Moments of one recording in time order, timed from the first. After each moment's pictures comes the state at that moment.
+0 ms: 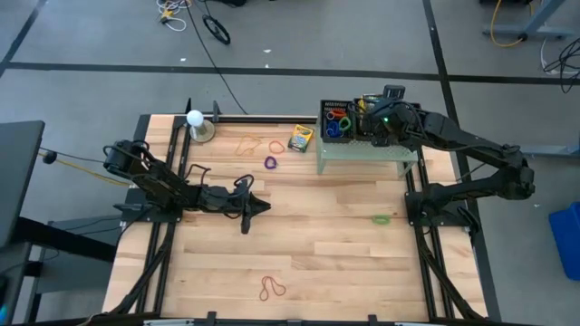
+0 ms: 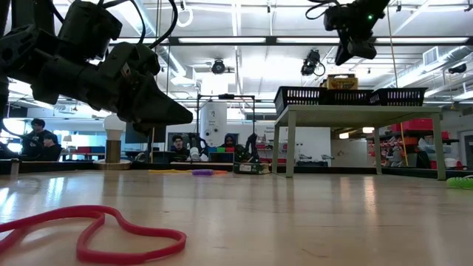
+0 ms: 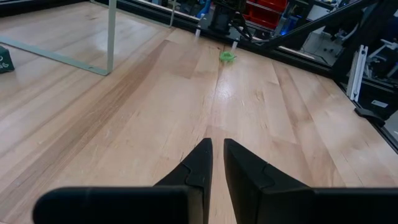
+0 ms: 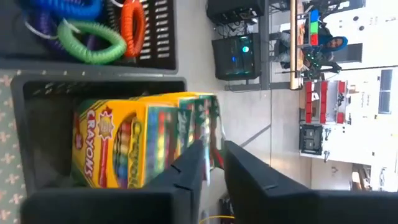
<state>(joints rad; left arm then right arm) -0.18 1.59 0.25 1.10 -0.28 -0.32 -0.43 1.15 1.20 -0.82 0.73 -0.79</state>
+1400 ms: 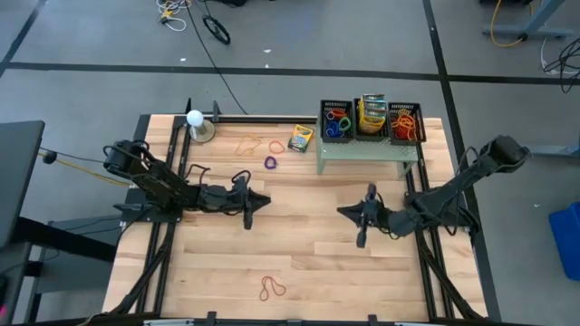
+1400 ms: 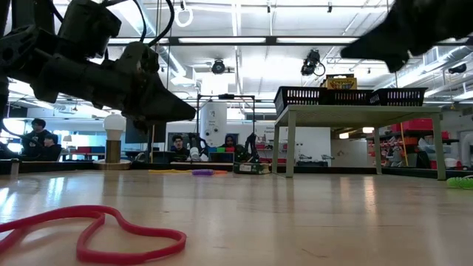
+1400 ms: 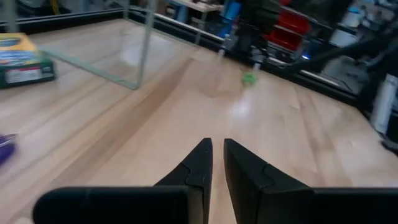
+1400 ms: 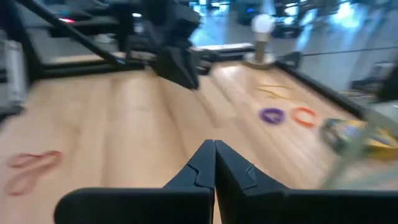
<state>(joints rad) -0.18 1.59 0.25 1.13 -0.38 -0.36 0.58 1.10 0.43 0.31 0.81 0.27</state>
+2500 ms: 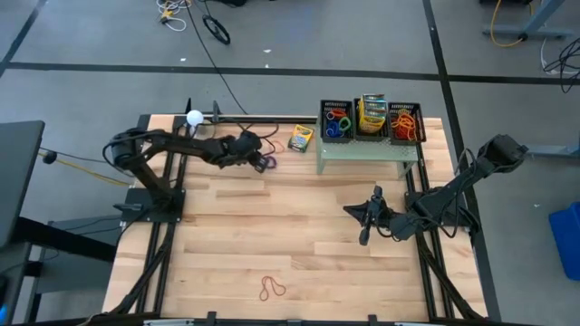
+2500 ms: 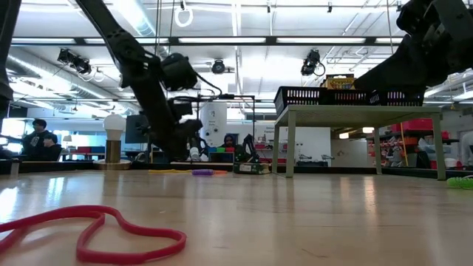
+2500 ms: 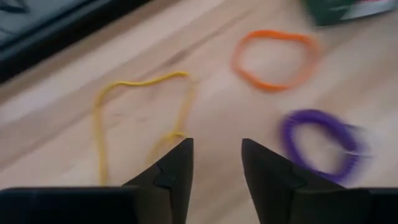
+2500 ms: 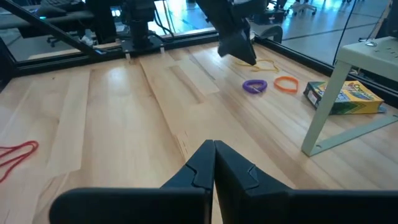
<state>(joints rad) 0.42 1.61 0.75 -0.07 -0.41 -0.41 0.62 1.10 0.30 0.36 0.90 0.43</state>
